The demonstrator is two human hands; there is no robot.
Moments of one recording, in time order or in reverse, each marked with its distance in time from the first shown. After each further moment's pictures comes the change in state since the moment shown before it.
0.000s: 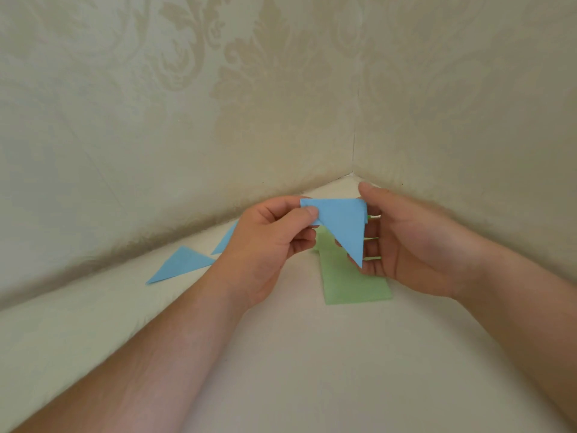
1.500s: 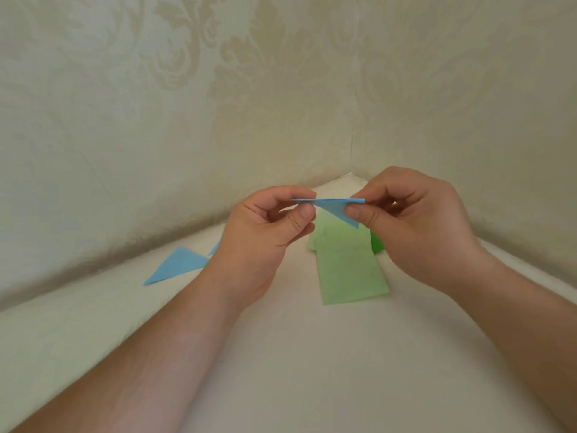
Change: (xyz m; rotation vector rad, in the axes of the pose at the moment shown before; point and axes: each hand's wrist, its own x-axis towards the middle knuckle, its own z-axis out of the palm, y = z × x) left_hand 0.001 -0.004 -0.003 -0.037 -0.019 0.220; right_hand 0.004 0.012 -0.007 -0.560 0.339 -0.860
